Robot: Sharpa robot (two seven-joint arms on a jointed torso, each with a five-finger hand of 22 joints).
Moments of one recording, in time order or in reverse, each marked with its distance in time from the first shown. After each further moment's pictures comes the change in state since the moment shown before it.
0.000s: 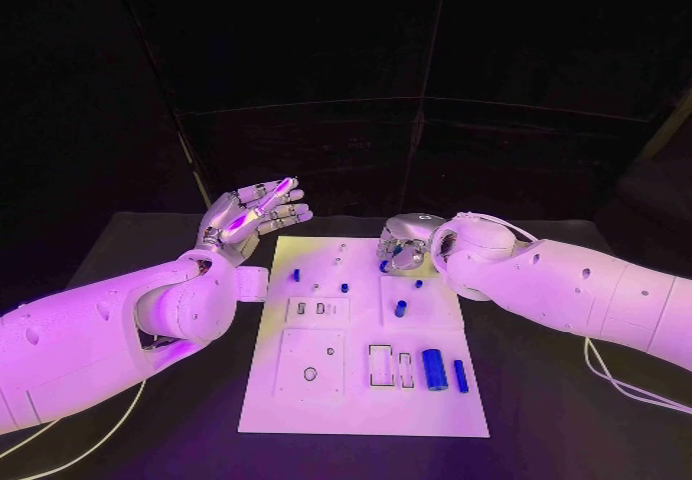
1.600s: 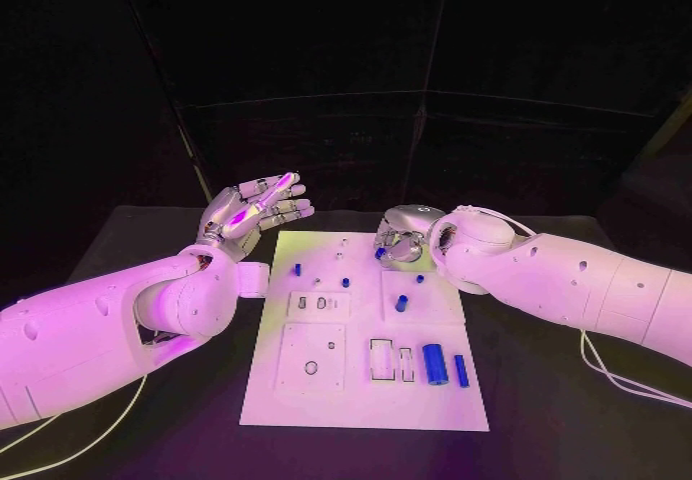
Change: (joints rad) left arm 0.000 -0.001 0.000 0.010 0.000 0.001 -0.006; left_hand 0.004 0.004 -0.001 -0.005 0.000 0.000 0.000 -0.005 -0.002 0.000 0.000 -0.004 0.000 0.002 -0.002 0.000 0.000 0.000 0.002 -0.002 0.000 -0.001; right arm 0.000 0.010 0.000 -0.013 0.017 -0.057 0.021; right_hand -0.019 0.042 0.102 0.033 -0.038 0.095 -0.013 0.020 0.011 0.081 -0.027 0.019 0.001 -0.004 -0.004 0.052 0.052 0.000 0.014 -0.014 0.062 0.058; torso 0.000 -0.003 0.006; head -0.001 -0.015
